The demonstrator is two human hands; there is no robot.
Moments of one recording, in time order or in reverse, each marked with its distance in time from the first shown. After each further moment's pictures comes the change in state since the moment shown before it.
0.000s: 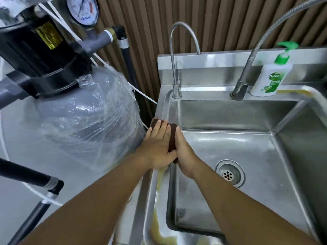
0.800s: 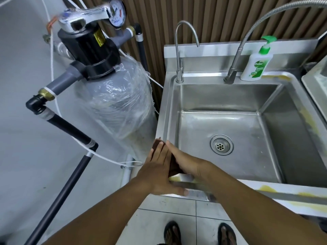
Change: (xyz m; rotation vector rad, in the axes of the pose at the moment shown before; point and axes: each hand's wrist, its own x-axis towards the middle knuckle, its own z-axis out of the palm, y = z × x) left_hand -0.180 0.038 0.039 -0.008 -0.206 0.037; right_hand -0.148 0.008 0.039 -0.384 -0.172 0.469
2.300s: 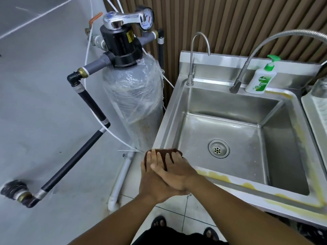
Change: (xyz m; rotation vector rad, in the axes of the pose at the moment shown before) left_hand -0.053 0.068 0.066 -0.128 0.266 -0.448; right_hand -0.063 0.040 0.042 -1.101 0.153 -0.179
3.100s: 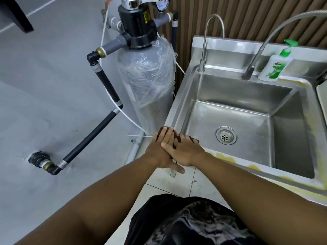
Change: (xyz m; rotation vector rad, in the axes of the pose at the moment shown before) left_hand 0.022 -0.028 -0.029 0.136 -0.196 0.217; right_hand 0.002 -0.006 0.002 -0.179 0.049 -0.001
